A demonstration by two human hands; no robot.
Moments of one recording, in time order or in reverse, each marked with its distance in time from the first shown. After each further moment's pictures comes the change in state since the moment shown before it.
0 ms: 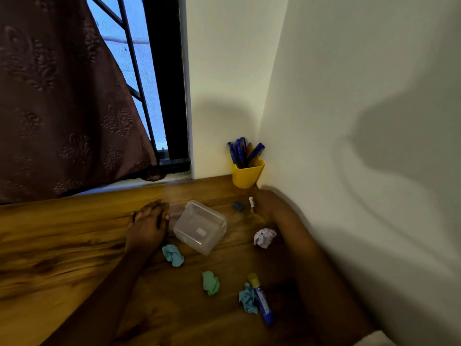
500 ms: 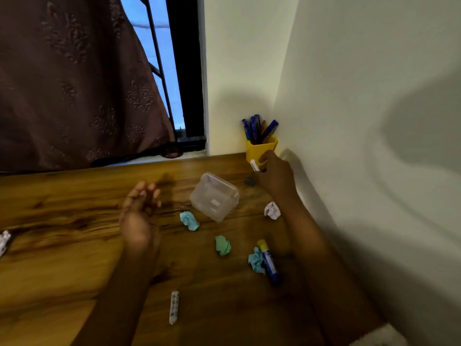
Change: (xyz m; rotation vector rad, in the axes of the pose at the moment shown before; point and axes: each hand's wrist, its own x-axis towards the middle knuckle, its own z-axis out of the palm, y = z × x) left_hand -0.093 0.050 -0.085 -1.685 0.367 -0.520; right_hand -0.063 -0.055 -0.001 0.203 0.545 -0.052
